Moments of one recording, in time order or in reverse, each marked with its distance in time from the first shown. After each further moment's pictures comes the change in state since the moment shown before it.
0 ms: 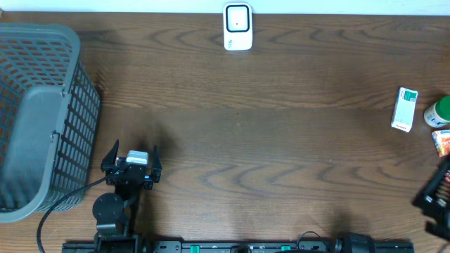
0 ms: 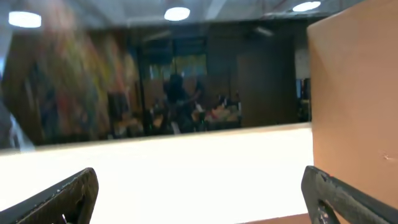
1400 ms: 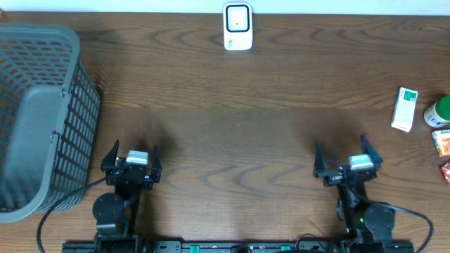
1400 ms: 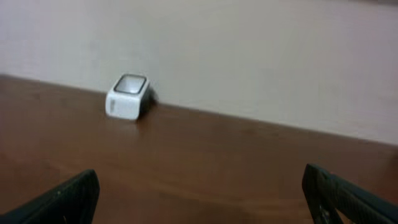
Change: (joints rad) left arm 0.000 0.000 0.002 -0.003 0.000 0.000; right arm 0.229 -0.431 -1.339 0.643 -0.032 -0.219
